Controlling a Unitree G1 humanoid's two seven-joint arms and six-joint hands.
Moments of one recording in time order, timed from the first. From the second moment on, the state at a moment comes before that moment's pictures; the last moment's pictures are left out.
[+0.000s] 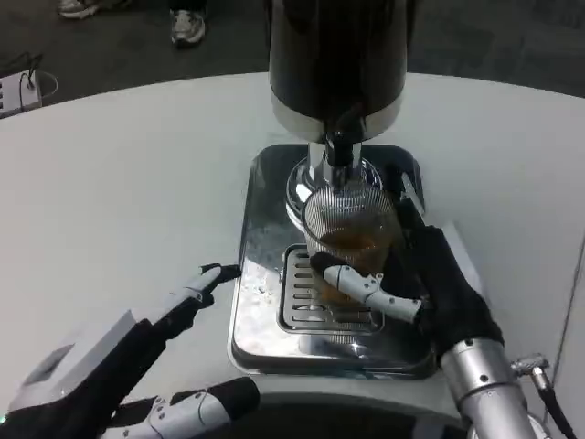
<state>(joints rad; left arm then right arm) 0.16 0.53 0.18 -0.46 0.23 -0.20 -0.35 -0.43 -0.06 0.11 0.10 -0.27 -0.01 -0.10</state>
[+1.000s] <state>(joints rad) 0.16 0.55 0.18 -0.46 0.23 -0.15 -0.38 -0.50 0.03 0.17 0.23 -0.41 -0.06 -0.32</state>
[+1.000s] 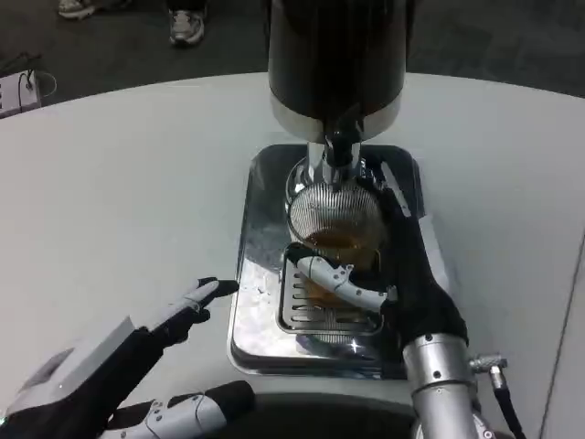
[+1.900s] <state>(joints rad) 0.16 0.57 0.18 -0.45 0.20 -0.14 -0.39 -0.51 0.09 0.21 0.29 -0.51 -0.04 -0.49</state>
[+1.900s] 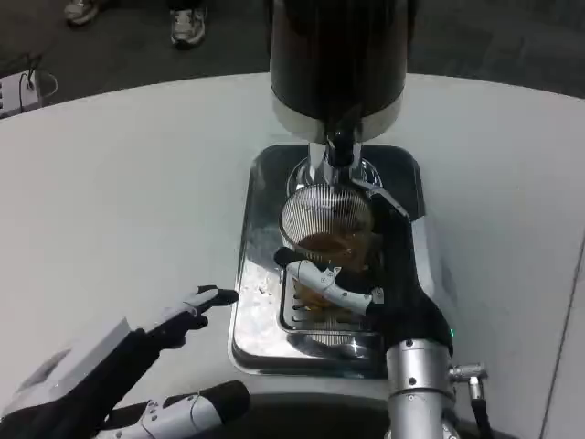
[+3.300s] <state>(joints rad) 0.10 0.57 0.19 -0.37 0.16 -0.22 -0.39 -0.12 0.05 0.25 -0.24 -0.50 0.02 -0.25</state>
